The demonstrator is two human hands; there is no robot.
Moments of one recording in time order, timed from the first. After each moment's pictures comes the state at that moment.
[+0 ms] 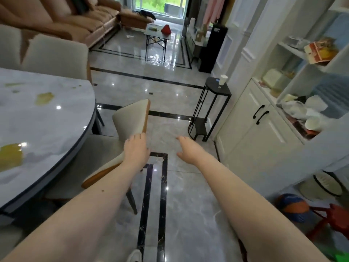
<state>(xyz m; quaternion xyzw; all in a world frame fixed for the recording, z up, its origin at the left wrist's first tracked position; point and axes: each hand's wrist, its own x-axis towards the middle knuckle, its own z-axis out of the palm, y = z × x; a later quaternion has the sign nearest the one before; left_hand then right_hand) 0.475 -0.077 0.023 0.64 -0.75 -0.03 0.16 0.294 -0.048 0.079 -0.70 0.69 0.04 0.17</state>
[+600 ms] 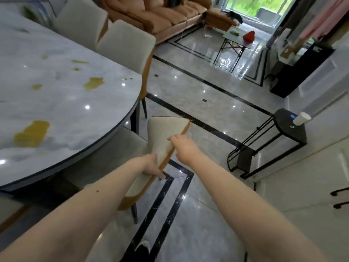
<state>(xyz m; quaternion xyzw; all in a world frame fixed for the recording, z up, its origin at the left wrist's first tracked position) 0.494 -0.234 -0.025 0.71 -0.55 -0.44 -0.07 0.351 -0.290 0.036 -0.89 0.43 0.11 0.07</state>
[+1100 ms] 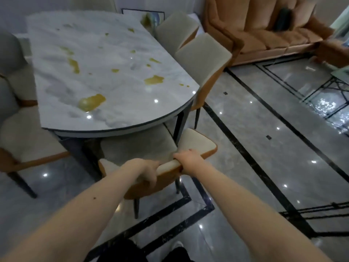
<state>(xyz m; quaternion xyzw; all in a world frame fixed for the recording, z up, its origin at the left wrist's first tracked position) 0.479 -0.238 -0.018 0.77 -0.38 -0.50 -0.05 0.375 -0.377 -0.007 -0.96 0.10 0.24 0.00</state>
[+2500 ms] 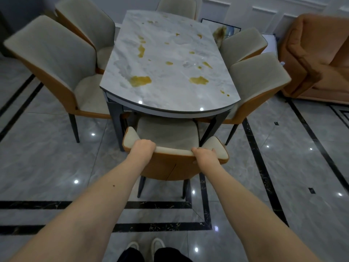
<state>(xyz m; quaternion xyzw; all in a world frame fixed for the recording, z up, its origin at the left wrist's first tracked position) 0.392 -0.218 -0.004 0.95 -0.23 -0.18 -0.12 0.334 -0.419 -0.013 -0.97 0.06 0.22 -0.02</state>
